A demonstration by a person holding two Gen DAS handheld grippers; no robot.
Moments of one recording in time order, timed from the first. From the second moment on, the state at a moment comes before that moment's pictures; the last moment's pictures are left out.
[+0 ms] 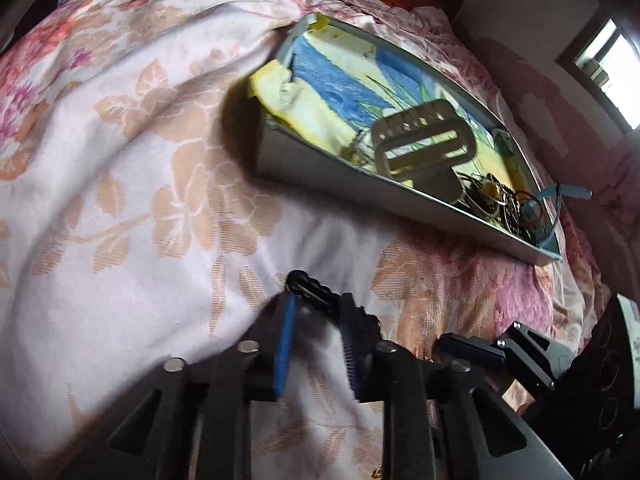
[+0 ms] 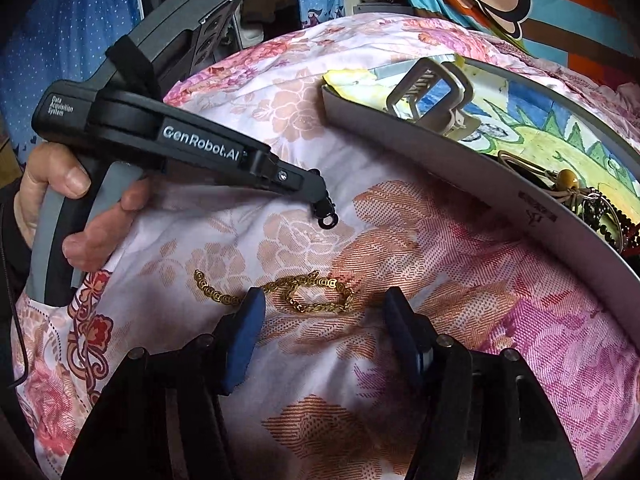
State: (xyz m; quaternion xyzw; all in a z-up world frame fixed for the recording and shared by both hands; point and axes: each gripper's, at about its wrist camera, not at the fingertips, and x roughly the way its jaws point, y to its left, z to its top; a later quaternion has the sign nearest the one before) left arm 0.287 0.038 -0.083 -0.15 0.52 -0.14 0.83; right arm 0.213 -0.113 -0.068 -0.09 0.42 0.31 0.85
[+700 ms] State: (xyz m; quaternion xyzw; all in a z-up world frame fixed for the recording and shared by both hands) left arm 0.287 0.056 -0.090 -0.25 0.49 -0.21 0.81; right arm 0.210 -0.115 -0.063 -0.10 0.42 0.28 0.86
